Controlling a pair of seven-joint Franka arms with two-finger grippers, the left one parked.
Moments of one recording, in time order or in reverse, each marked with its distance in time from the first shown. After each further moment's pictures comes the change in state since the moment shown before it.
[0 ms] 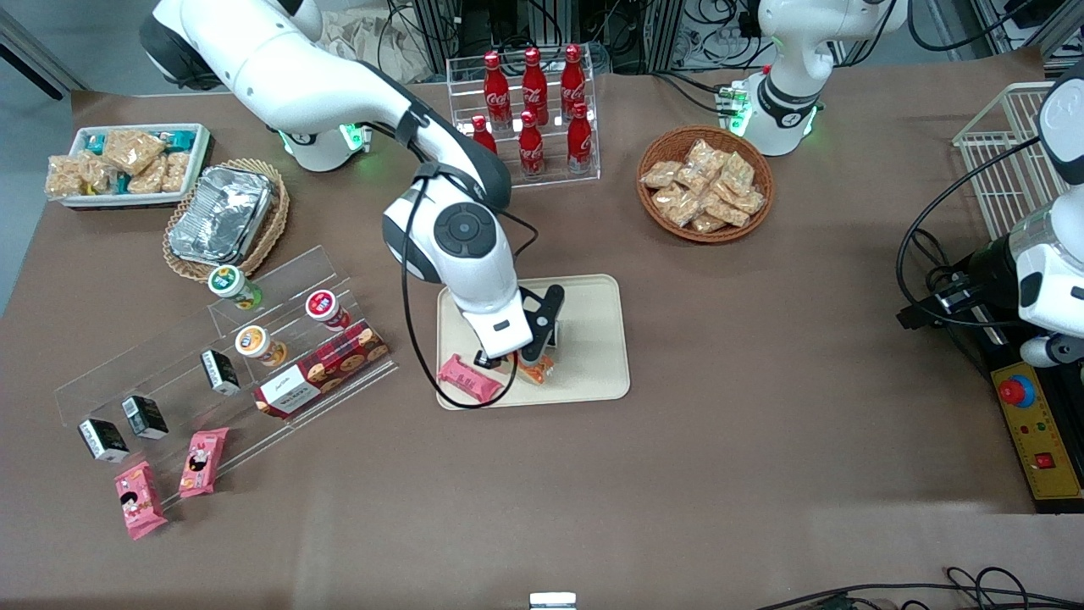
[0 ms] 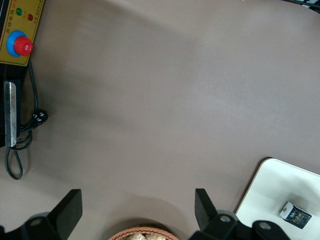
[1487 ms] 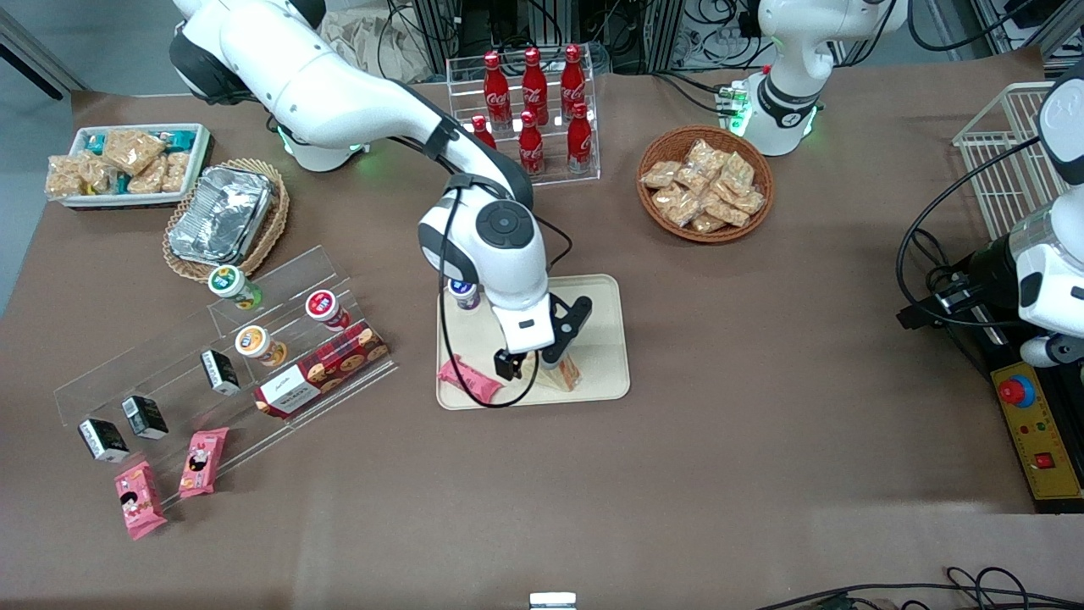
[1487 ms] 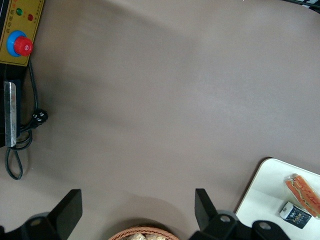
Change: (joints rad) arm 0.056 0.024 -0.034 0.036 -0.042 0.052 0.280
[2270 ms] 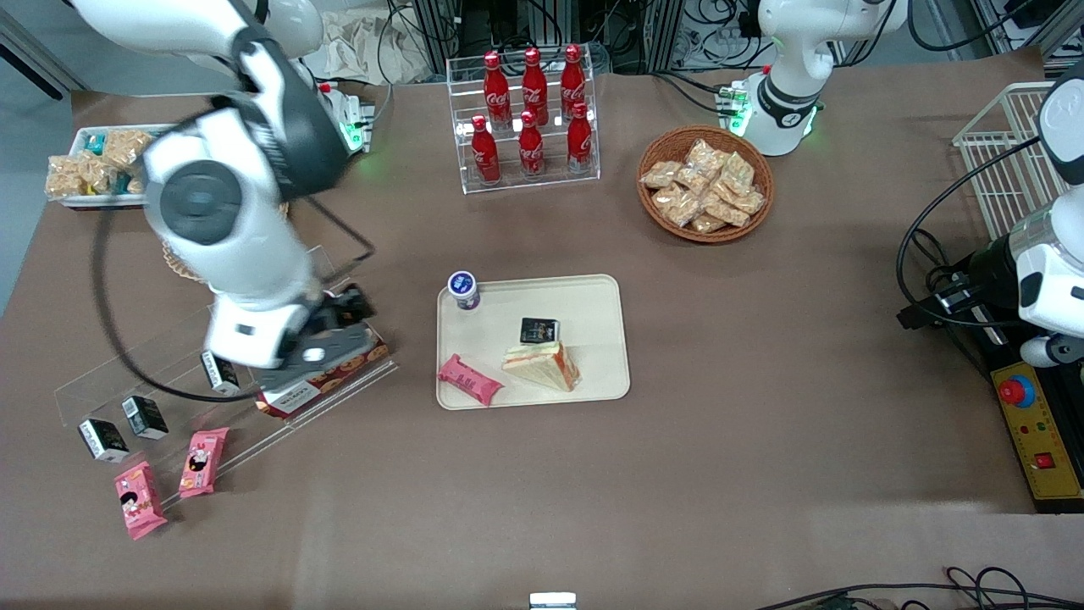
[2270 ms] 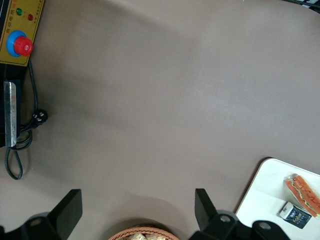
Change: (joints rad) arm -0.392 -0.352 -0.015 0.017 0.142 -0.512 0.020
